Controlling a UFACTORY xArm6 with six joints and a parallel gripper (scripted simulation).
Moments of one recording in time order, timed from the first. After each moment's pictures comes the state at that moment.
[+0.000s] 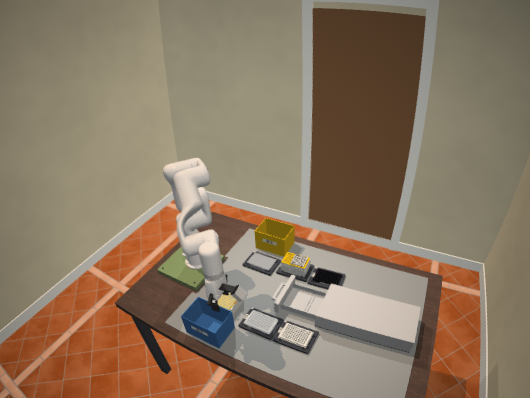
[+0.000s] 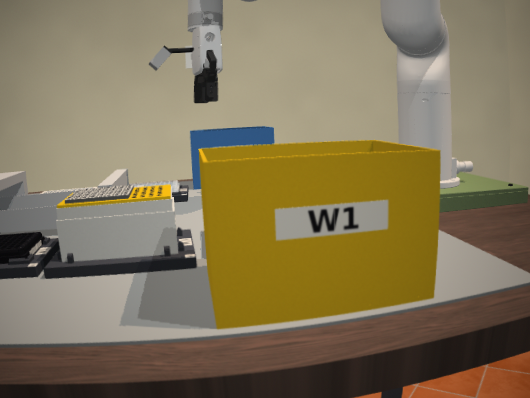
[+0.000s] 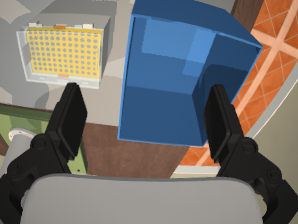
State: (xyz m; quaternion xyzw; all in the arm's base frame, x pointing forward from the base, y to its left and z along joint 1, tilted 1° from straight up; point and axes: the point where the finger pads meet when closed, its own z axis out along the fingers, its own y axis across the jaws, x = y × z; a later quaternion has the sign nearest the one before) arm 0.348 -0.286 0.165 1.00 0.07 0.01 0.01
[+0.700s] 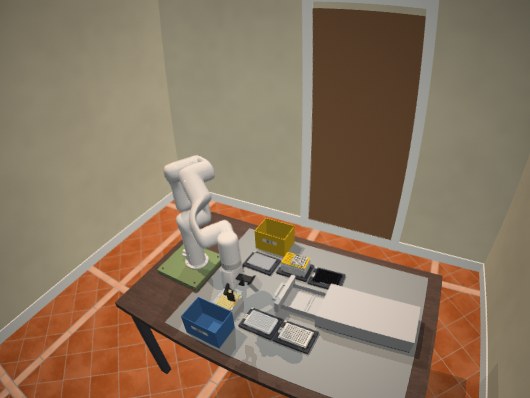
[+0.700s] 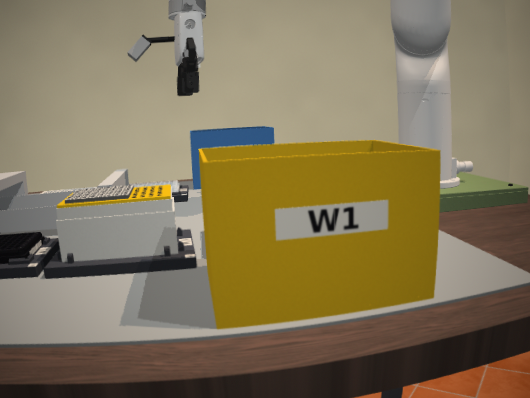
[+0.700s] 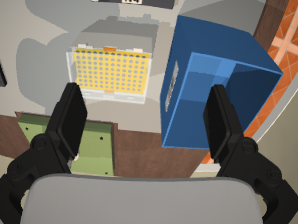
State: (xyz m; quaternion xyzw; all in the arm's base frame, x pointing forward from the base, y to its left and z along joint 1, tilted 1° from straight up) arm 0.387 -0.223 0.181 1.00 0.04 0.01 0.00
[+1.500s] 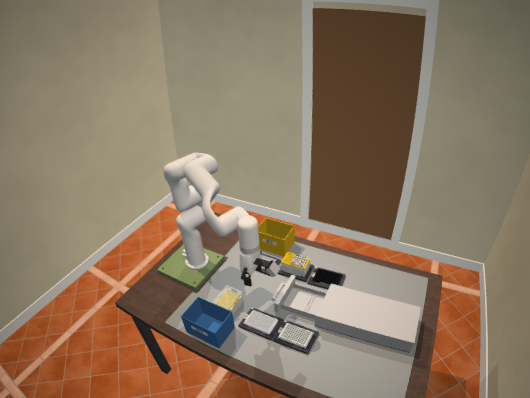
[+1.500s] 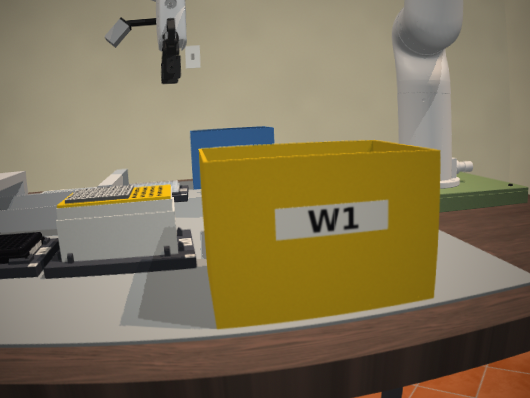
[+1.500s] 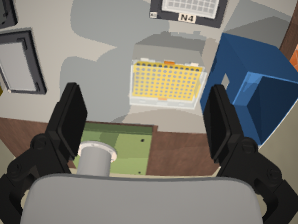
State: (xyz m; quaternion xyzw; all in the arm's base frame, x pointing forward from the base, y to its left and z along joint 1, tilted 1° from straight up) arm 0.419 -0.136 0.201 1.00 0.02 0.00 0.00
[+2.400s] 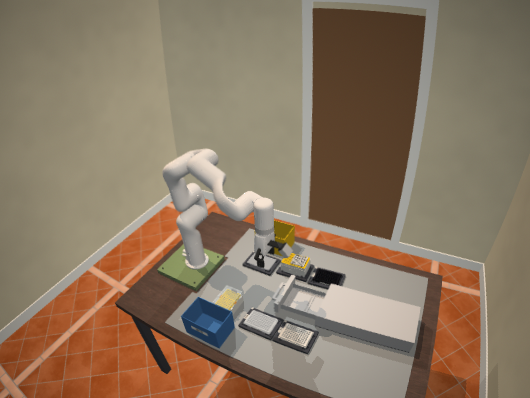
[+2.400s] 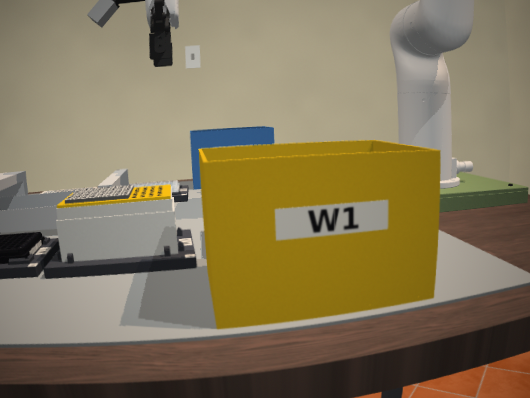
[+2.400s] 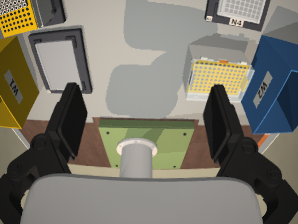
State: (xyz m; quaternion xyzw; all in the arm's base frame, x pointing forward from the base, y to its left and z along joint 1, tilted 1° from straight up) arm 0.432 -0.038 0.223 1.00 -0.01 0.00 0.00
